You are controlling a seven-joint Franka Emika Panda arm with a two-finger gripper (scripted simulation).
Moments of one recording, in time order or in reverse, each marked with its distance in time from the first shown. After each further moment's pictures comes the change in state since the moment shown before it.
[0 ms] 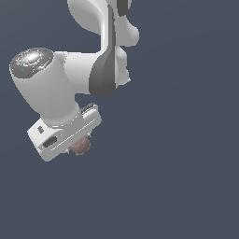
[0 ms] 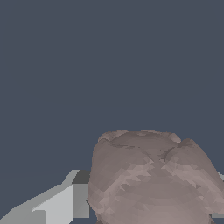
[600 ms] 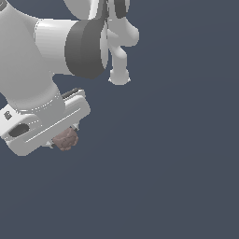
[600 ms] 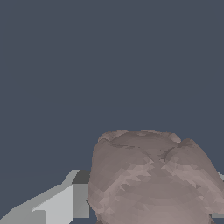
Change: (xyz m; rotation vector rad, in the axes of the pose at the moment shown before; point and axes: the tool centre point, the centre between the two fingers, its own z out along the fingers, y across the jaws) arm -0.011 0.025 -0.063 0.000 -0.001 0.000
